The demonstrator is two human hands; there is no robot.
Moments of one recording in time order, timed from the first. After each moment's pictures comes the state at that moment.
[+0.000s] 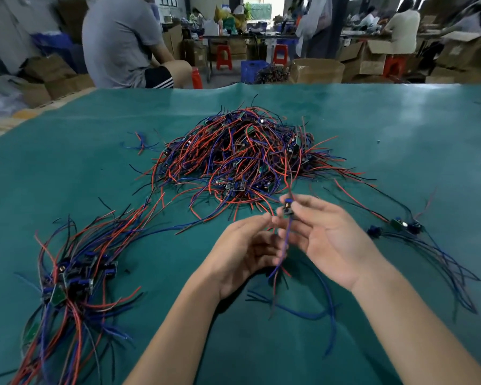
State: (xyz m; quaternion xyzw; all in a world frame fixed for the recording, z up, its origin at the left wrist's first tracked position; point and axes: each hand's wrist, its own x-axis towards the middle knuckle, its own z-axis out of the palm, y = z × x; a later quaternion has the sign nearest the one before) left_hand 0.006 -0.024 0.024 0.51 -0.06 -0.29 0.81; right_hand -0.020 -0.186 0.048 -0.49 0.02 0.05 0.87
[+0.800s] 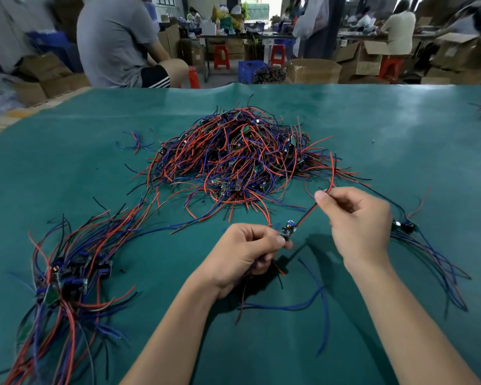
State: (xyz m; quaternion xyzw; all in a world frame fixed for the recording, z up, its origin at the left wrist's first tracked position) left_hand 0.004 -0.026 0.013 0.60 -0.17 -0.26 0.74; right_hand 0.001 -0.224 0.021 -0.75 0.11 -0.35 0.55
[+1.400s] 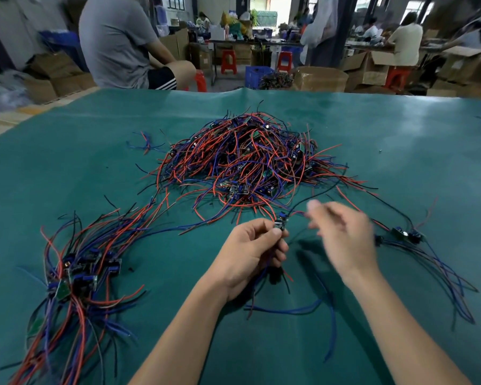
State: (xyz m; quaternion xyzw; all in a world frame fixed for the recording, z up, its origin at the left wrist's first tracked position) left_hand 0.005 -0.029 0.011 0.56 -0.11 -0.21 0.79; right_hand -0.007 -0.205 0.021 -0.81 0.08 -0.24 0.52
